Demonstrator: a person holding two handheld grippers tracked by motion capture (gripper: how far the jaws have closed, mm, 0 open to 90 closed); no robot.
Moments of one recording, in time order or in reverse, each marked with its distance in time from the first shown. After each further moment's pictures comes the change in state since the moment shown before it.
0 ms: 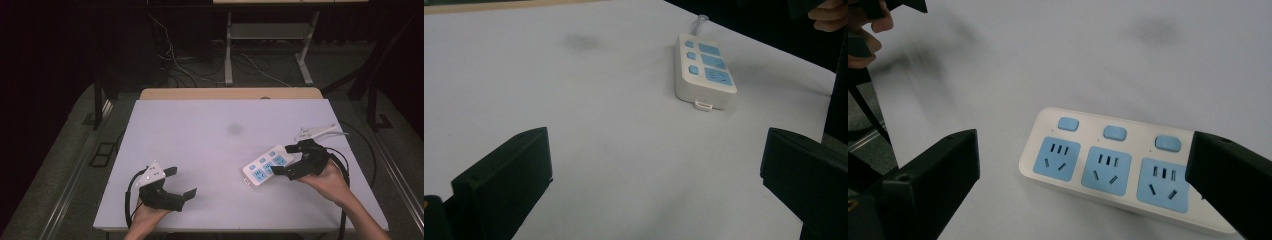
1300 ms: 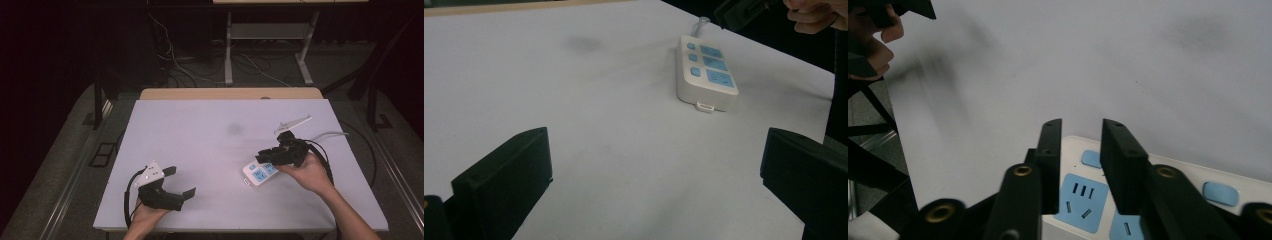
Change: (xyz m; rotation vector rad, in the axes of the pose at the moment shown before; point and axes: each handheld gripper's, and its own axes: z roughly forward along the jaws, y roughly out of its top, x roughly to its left) left arm 0.002 0.000 -0.001 -0.007 0.004 0.000; right arm 0.003 0.028 0.038 0.063 0.086 0.025
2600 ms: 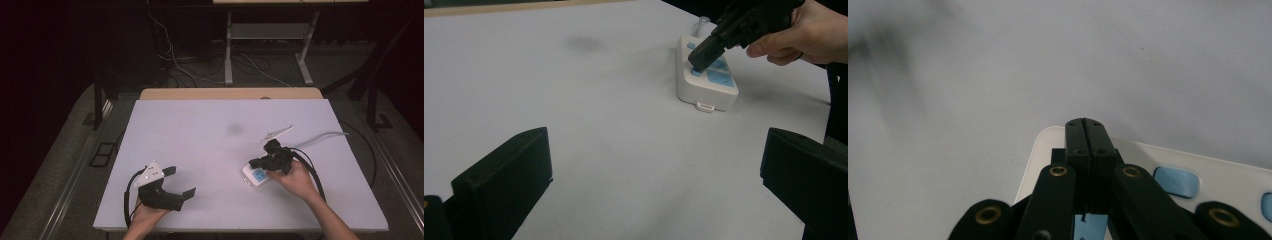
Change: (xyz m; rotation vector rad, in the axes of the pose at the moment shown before) left arm 0.000 0.000 0.000 0.001 0.001 0.003; right arm -0.007 -0.015 0.051 0.064 -0.036 0.023
